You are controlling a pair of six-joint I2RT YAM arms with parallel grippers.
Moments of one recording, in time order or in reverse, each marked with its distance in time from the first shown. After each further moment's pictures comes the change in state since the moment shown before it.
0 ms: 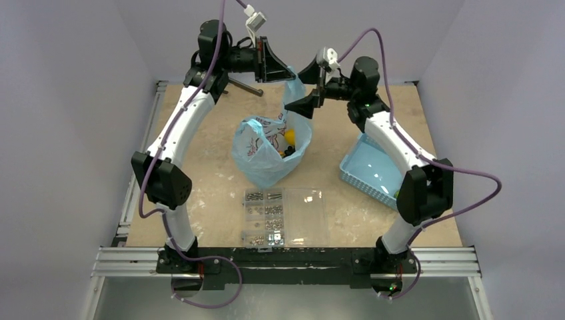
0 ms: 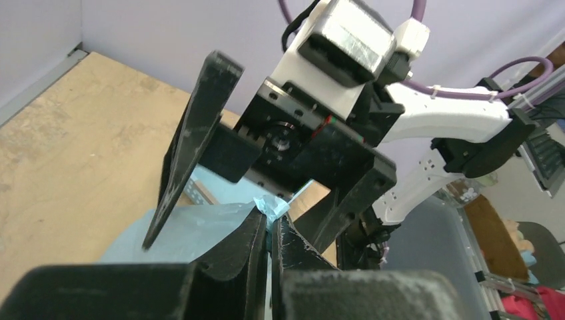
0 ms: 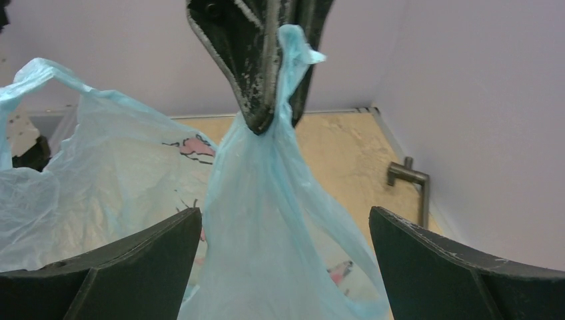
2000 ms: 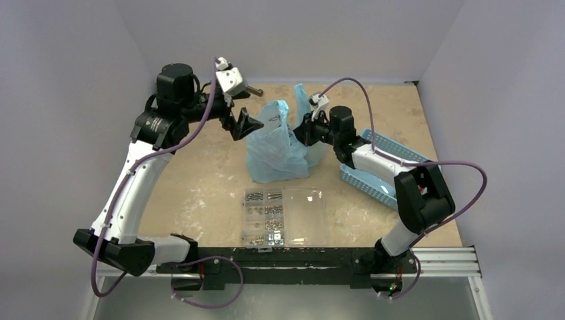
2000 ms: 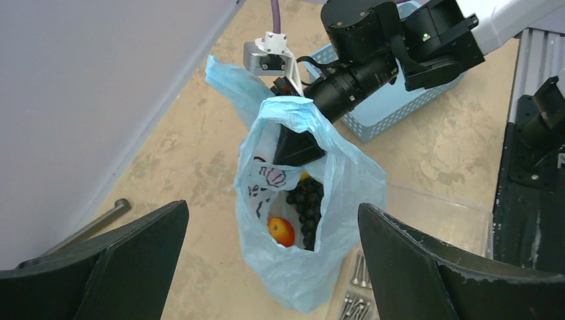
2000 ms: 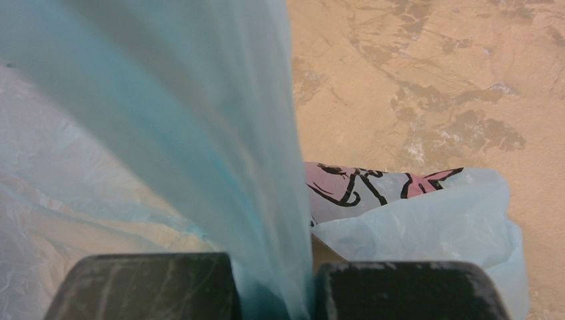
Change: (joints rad) left arm -0.002 -0.584 -0.441 -0.487 -0.407 0.797; right arm 0.142 -0.035 -0.497 0.069 0.665 0.258
